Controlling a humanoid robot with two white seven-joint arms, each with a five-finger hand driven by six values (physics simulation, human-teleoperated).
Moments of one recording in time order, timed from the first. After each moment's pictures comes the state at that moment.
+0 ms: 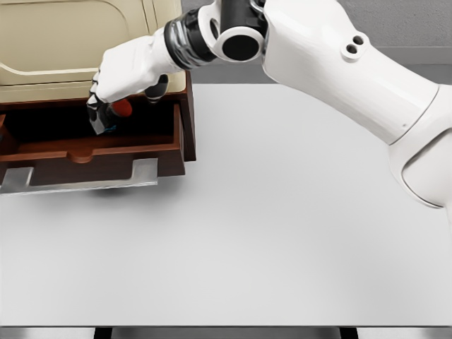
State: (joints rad) left arm -0.58 1.60 -0.94 -1.50 0.79 -0.61 -0.61; right arm -1.47 -0.08 1.21 -1.08 0.35 -0.61 0.61
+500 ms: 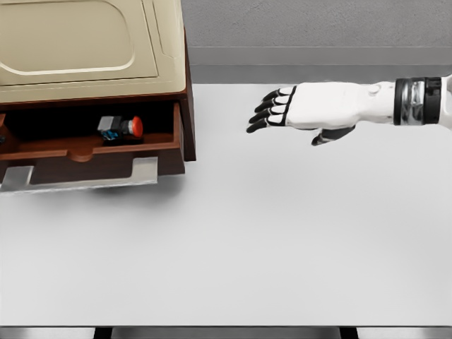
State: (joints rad) left arm -0.58 1.59 -0.94 -1.52 0.78 -0.61 -0.61; right arm -0.93 -0.88 0.84 -1.62 0.20 -0.62 0.61
